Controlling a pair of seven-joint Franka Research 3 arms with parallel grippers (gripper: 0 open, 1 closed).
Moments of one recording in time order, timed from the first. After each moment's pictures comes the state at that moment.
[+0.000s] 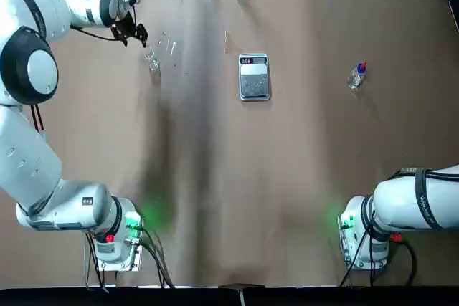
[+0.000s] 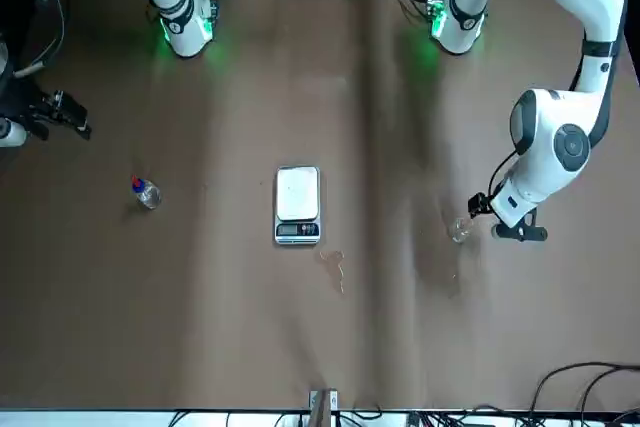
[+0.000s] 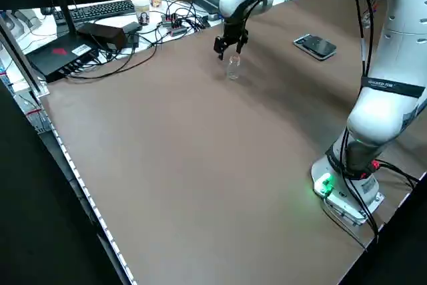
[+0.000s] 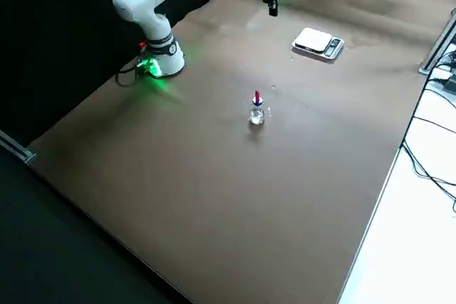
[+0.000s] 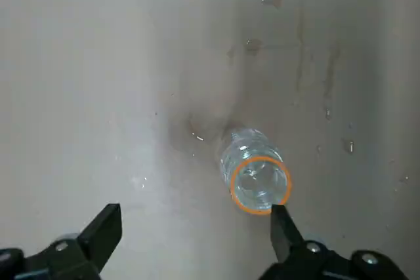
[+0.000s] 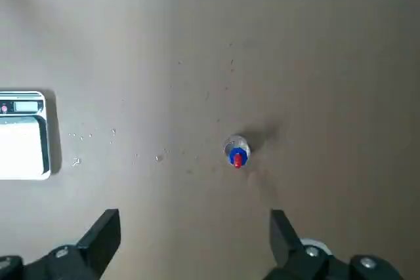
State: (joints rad) left arm 0.00 0.30 -0.08 -2.06 0.01 2.39 0.00; right arm -0.02 -0.05 0.00 -1.68 0.02 1.66 -0.03
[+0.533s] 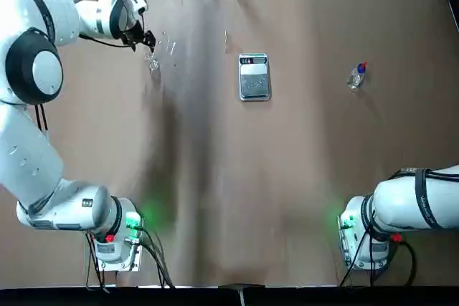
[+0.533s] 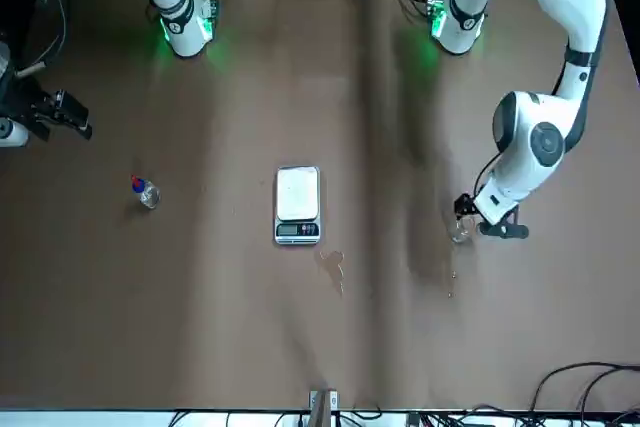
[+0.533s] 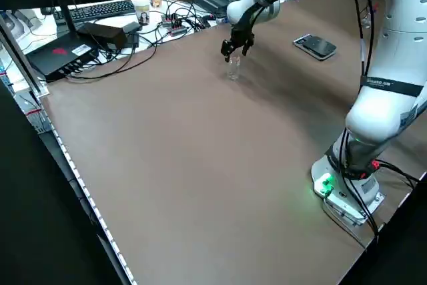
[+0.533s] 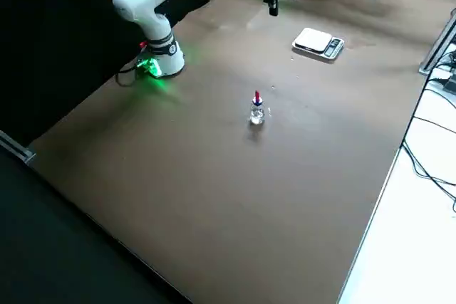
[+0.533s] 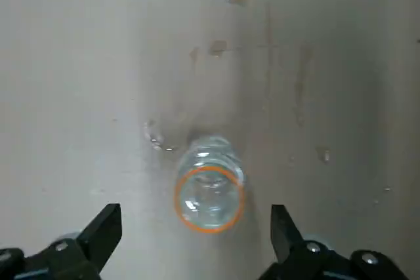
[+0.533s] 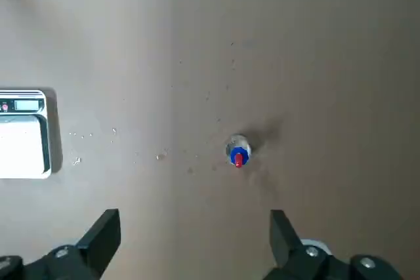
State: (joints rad) left arm -0.06 0.32 -0.09 -2.10 0.01 2.50 -0.07; right arm -0.02 -0.05 0.00 -1.68 0.02 1.65 -0.03
